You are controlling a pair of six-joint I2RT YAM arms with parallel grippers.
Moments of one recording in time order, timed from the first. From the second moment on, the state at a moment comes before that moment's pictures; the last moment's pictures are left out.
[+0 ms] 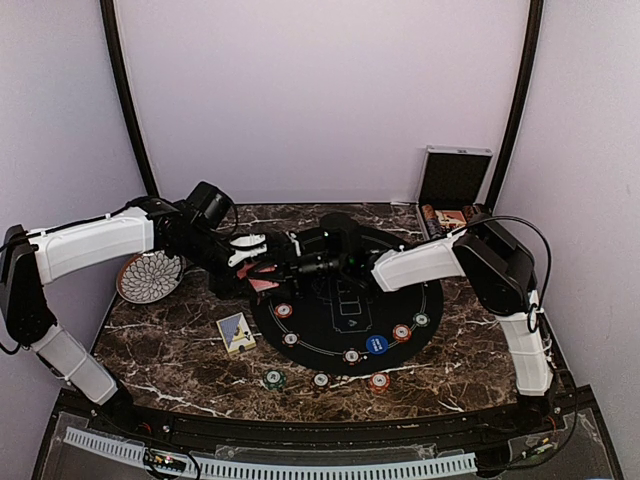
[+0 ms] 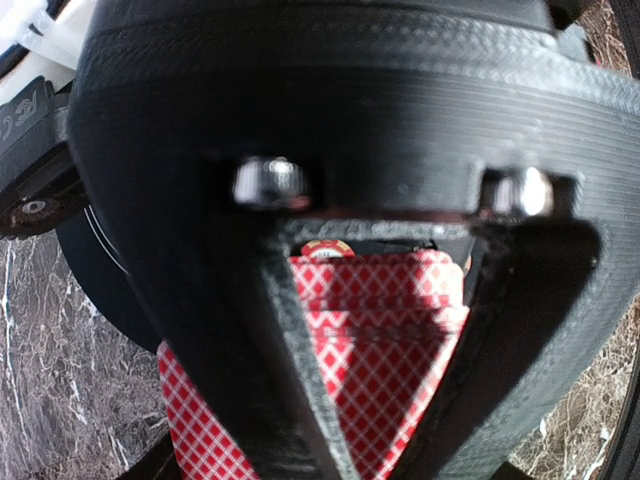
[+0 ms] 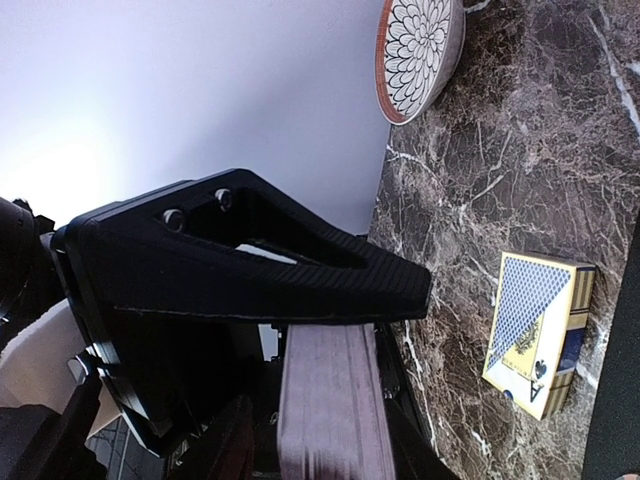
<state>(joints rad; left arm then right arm) -0.59 1.52 1.19 -0.72 0.28 0.72 0.91 2.22 1.47 0.59 -0.83 1.34</state>
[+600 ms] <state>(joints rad) -0.59 1.52 1.20 -0.74 0.27 0.72 0.90 2.19 1.50 0.35 -0.77 1.15</state>
